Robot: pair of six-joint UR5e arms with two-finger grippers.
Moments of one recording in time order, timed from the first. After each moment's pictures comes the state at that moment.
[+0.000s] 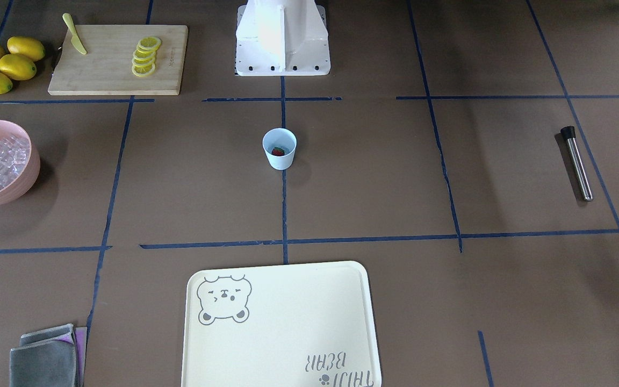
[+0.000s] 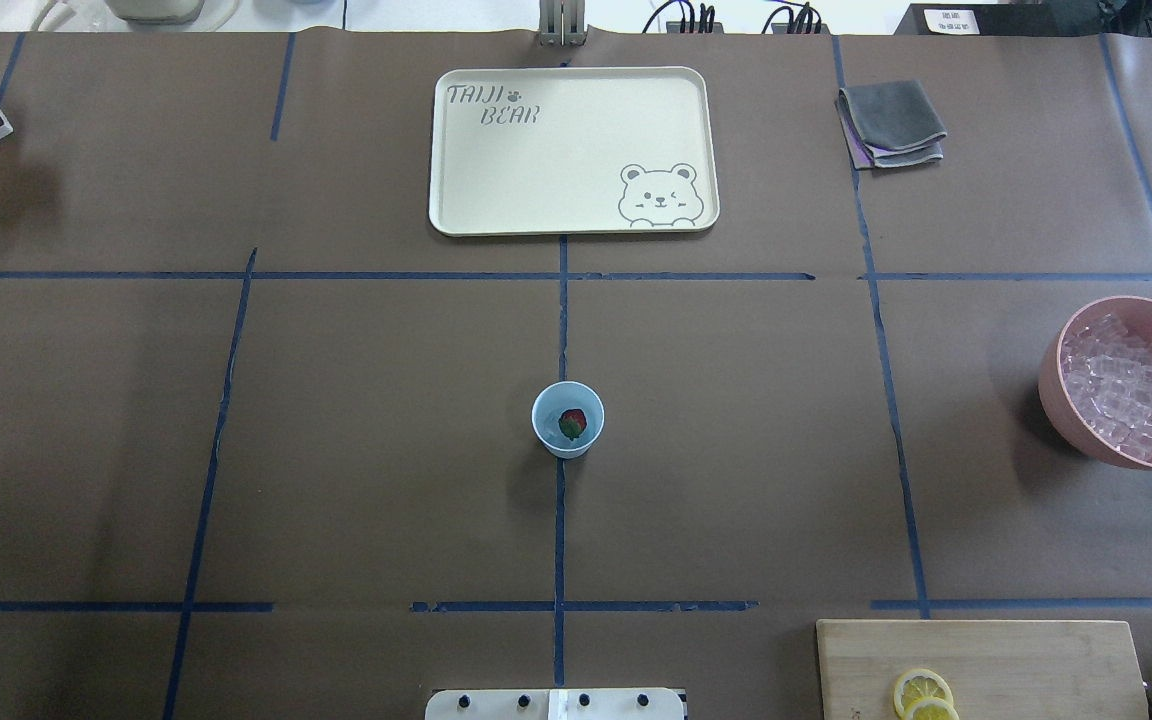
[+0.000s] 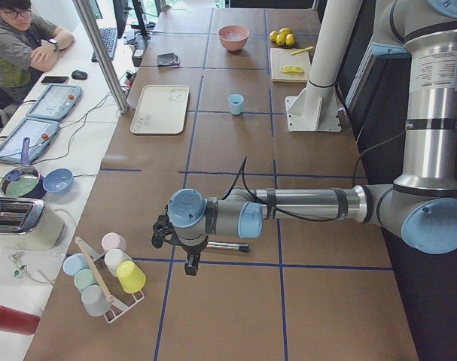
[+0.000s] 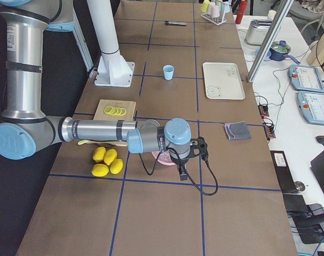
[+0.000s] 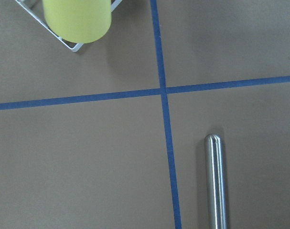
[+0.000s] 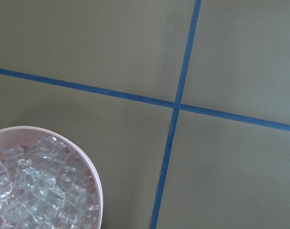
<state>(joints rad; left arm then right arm) -1.61 -1.53 -1.57 -1.65 -2.41 0.06 1.58 -1.68 1.70 -1.44 2.40 -0.08</state>
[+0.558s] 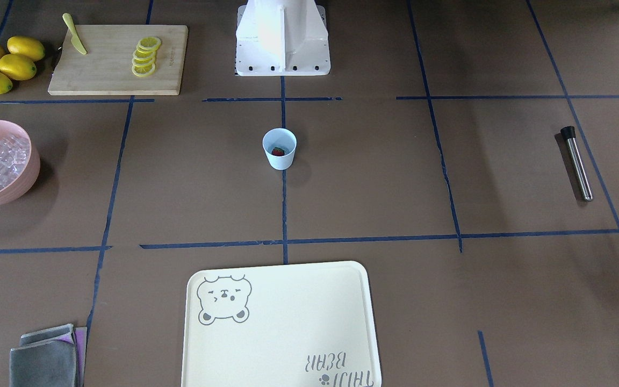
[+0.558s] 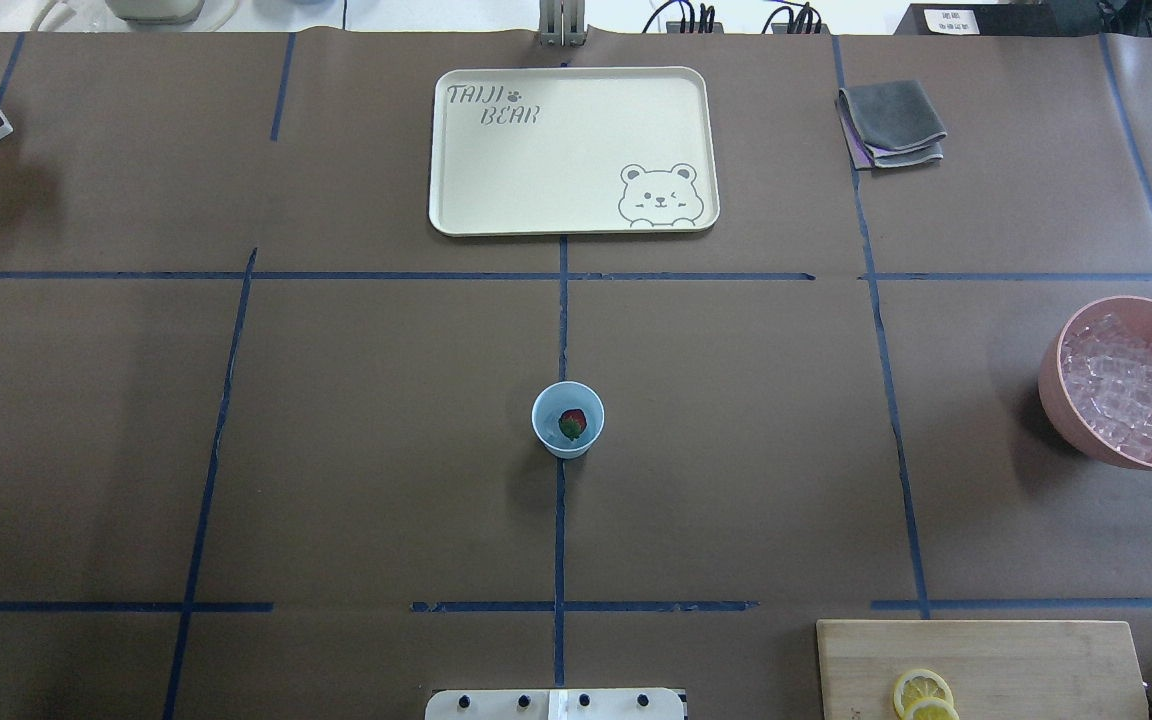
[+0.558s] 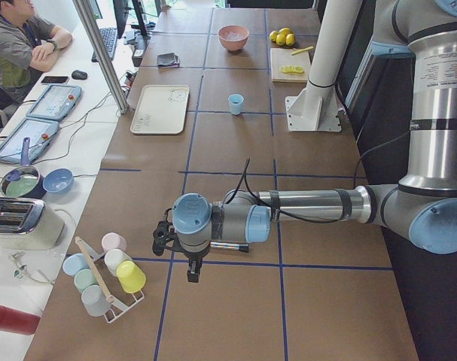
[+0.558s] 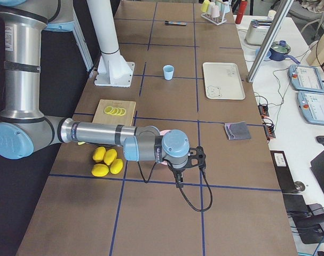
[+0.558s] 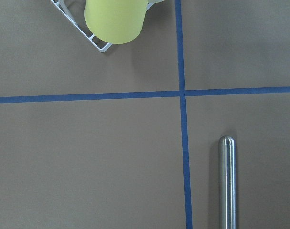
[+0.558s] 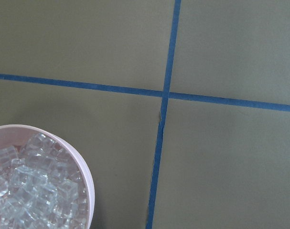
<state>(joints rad) -1.64 -1.52 -1.58 -1.65 -2.40 0.06 1.63 -1.67 1.65 -1.46 2.45 -0.09</state>
